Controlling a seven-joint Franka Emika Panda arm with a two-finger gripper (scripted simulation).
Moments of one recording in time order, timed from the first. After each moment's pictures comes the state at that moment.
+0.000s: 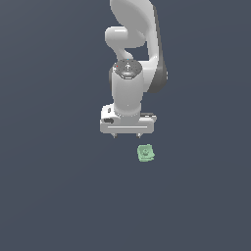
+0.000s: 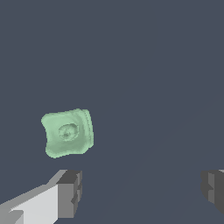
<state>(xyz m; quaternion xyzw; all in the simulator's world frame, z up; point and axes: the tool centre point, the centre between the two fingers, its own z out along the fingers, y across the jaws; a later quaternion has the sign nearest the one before) 0.007 0.005 0.167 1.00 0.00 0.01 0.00</state>
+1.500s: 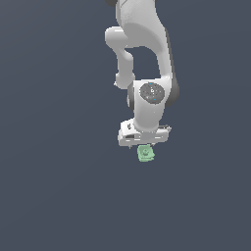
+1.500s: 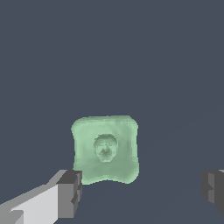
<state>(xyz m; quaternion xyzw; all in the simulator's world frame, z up) 0.021 0.070 0.111 1.00 0.06 0.00 0.00</state>
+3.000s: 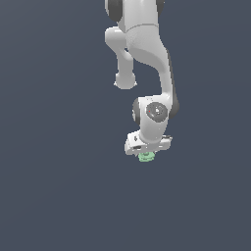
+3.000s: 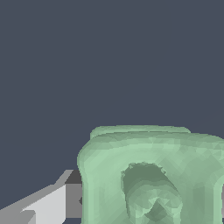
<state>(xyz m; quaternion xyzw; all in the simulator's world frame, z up) 0.023 0.097 0.041 1.00 0.07 0.00 0.00</state>
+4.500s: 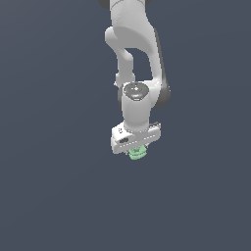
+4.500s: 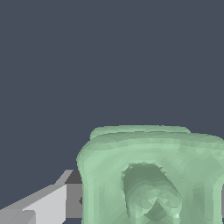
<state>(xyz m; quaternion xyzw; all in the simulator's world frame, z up) 0.040 0.046 0.112 0.98 0.17 0.06 -0.02</state>
